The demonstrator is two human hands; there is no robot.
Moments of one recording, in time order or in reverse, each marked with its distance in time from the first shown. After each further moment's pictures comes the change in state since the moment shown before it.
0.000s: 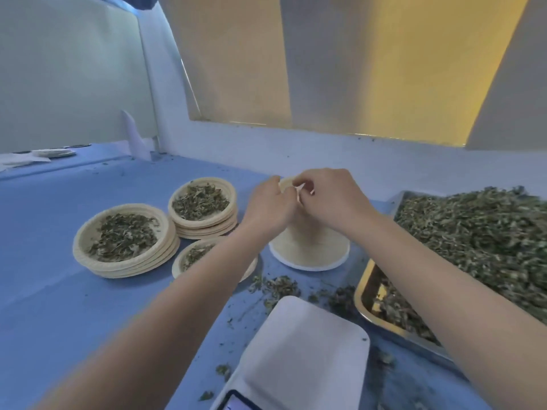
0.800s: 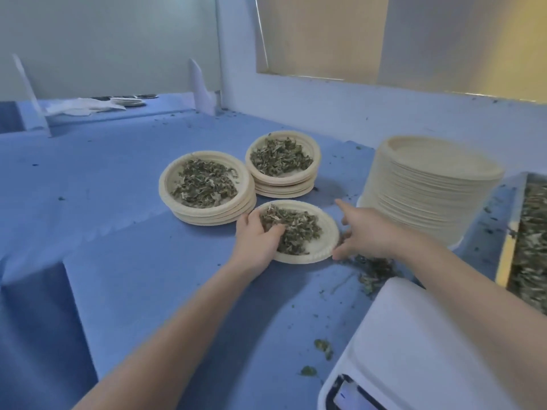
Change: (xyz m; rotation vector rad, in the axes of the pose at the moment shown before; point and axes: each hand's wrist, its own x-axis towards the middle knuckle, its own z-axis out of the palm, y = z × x) left_hand -0.048 -0.195 -0.036 -0.197 0.057 -0.350; right_hand 0.002 -0.013 0.142 -0.091 -0.626 -0.007
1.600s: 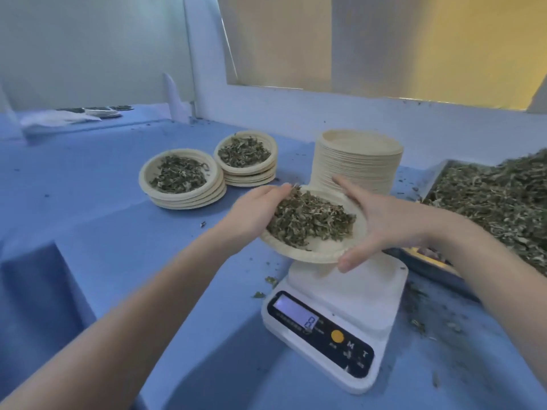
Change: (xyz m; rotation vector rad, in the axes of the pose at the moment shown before) left_hand -0.099 0.086 0.004 -0.025 -0.269 0.119; right_hand -0.150 0.035 -0.041 0.197 -0.048 -0.190
